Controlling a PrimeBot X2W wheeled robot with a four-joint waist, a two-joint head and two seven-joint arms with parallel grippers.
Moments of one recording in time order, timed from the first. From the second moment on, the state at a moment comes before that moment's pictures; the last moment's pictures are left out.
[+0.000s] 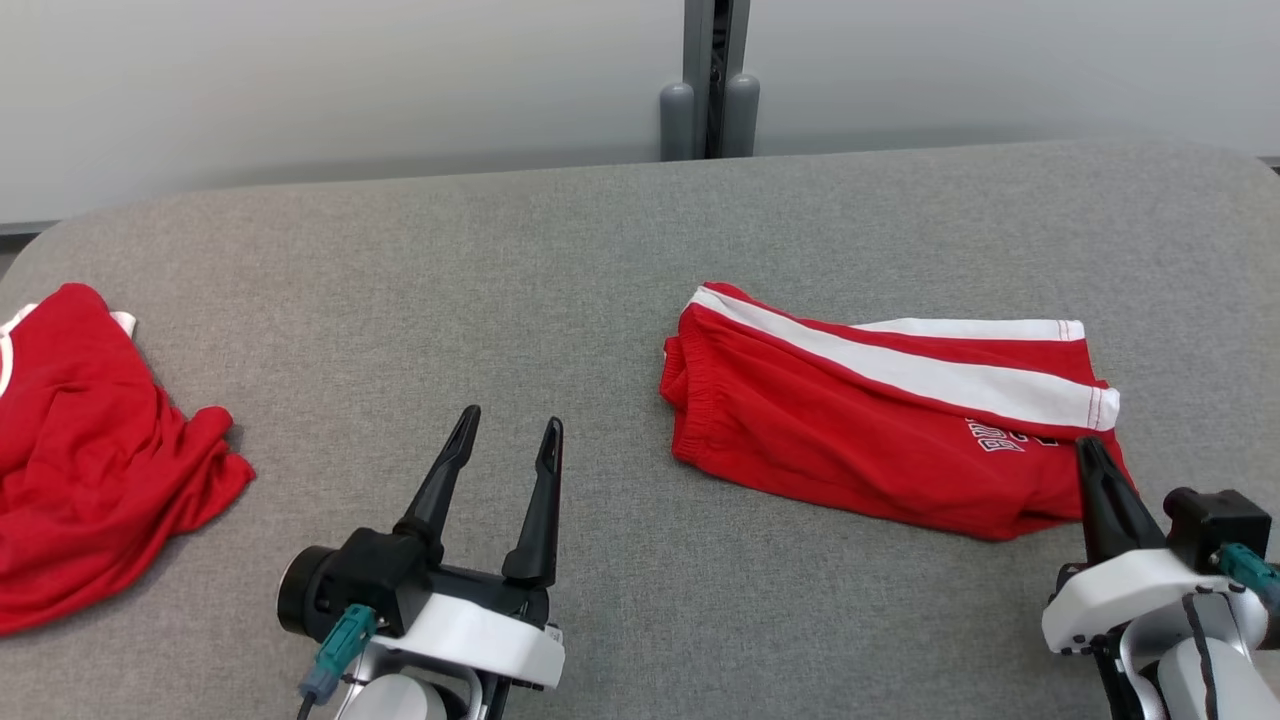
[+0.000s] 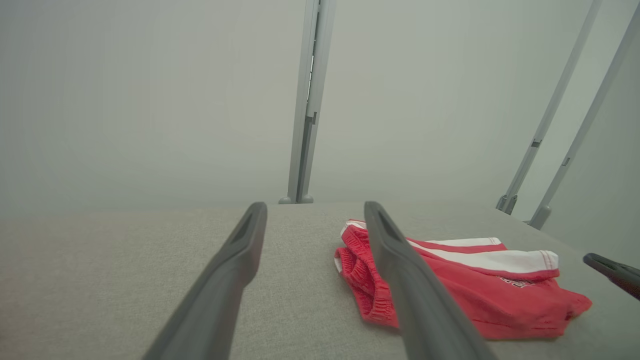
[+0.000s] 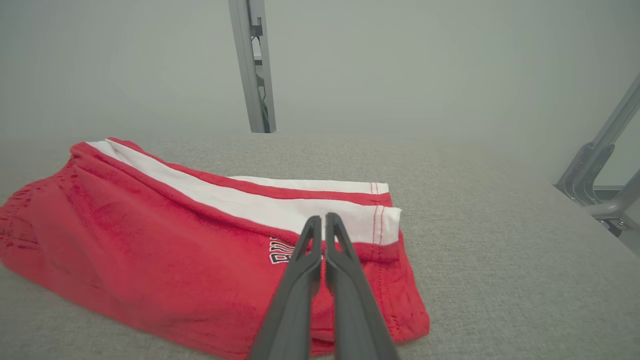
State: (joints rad) left arm -0.11 0.05 -0.34 0.10 -0.30 0.04 -0.26; right arm -0.19 -0.12 0.04 0.45 0.16 0.13 -0.26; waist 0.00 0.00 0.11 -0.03
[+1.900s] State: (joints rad) left arm -0.23 0.05 -0.37 0.10 -0.28 0.05 -0.26; right arm -0.65 -0.28 0.15 0.85 0.27 0.13 -0.26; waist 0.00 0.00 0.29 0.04
